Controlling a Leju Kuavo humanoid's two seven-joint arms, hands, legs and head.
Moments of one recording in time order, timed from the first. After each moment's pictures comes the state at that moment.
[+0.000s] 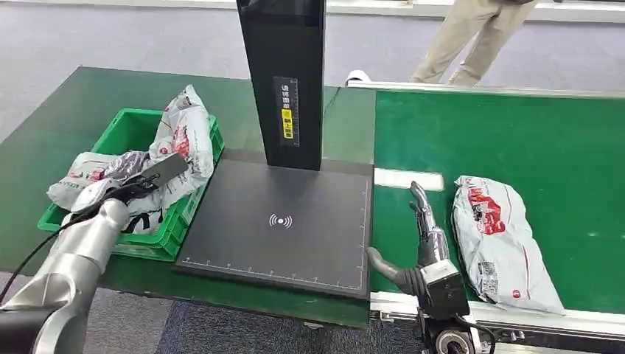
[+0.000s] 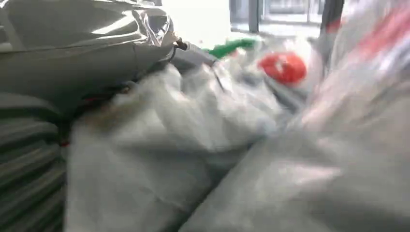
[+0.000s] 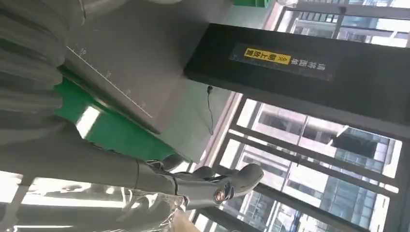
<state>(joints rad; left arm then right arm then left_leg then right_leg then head) -0.75 0.19 -0.01 -0.57 -1.12 0.02 -0.03 0.01 0.11 0.12 -1.46 0.33 0.05 -0.46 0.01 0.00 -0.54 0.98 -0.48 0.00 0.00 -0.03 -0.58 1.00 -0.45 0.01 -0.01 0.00</state>
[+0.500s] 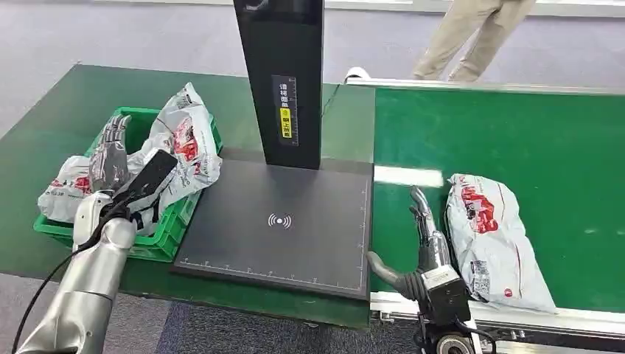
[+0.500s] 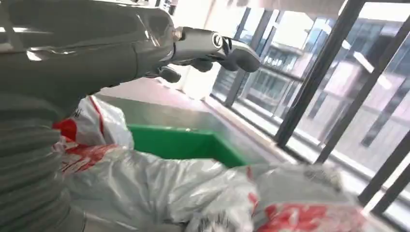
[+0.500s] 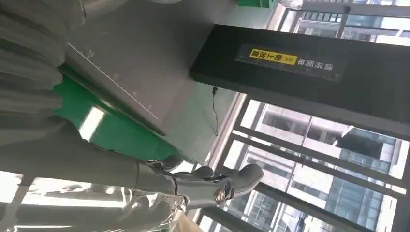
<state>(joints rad) -0.53 0.12 0.05 -0.97 -0.96 0.38 -0.13 0.03 0.11 0.13 -1.48 0.33 0.06 -0.46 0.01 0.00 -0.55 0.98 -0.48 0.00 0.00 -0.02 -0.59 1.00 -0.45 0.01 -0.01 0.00</state>
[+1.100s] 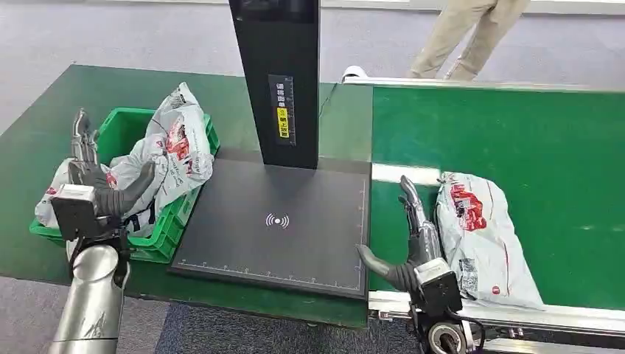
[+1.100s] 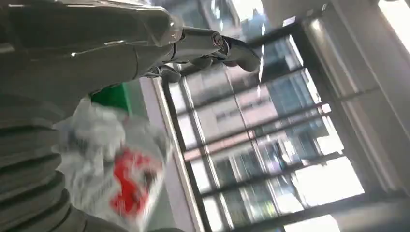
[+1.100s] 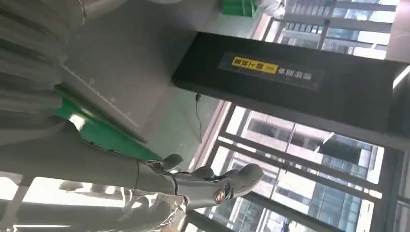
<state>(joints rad) -0.31 0.01 0.06 -1.35 -0.18 0.19 -0.55 -0.04 0.10 0.17 -1.41 0.30 0.05 -0.50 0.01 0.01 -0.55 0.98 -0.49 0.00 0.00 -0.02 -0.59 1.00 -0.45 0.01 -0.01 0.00</state>
